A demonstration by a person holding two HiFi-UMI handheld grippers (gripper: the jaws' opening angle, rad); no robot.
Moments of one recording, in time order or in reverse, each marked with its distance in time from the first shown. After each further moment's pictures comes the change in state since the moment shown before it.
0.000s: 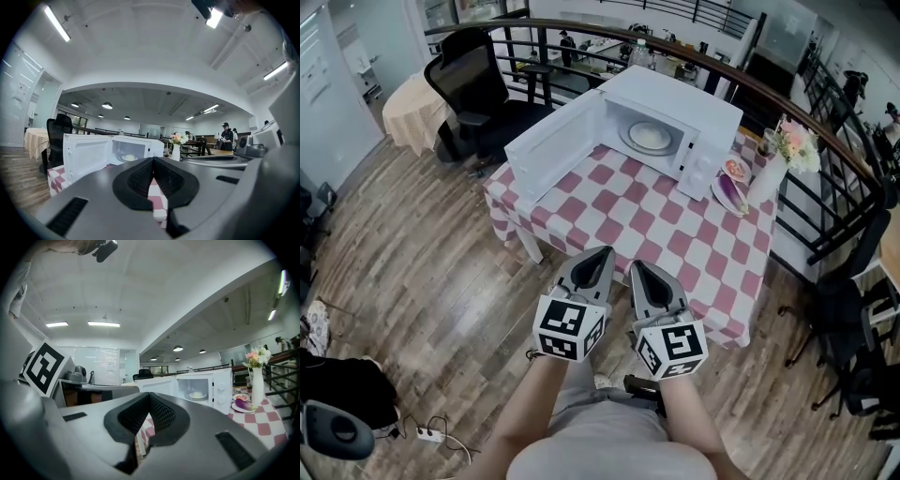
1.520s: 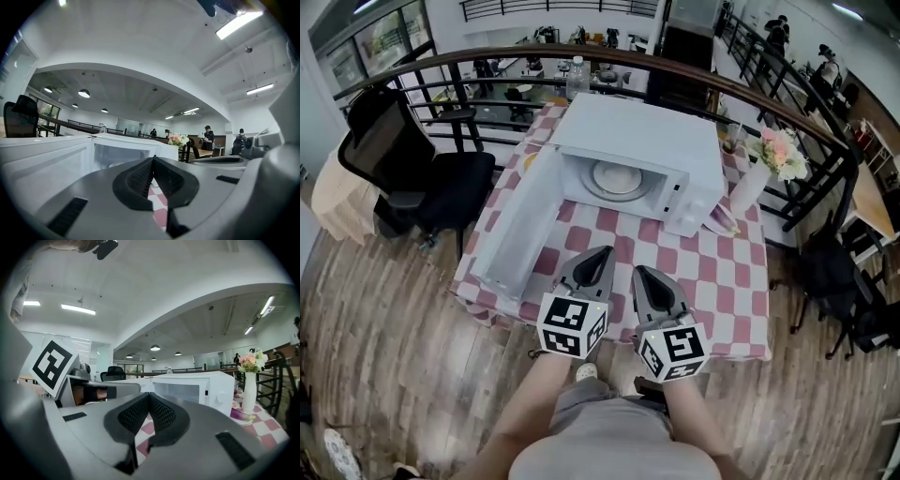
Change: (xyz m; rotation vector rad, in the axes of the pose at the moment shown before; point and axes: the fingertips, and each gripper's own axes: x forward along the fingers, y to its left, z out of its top) left arm 0.201 0.127 0.033 0.001 0.055 -0.328; right arm 0.189 -0.100 0.008 -0.013 0.029 -0.344
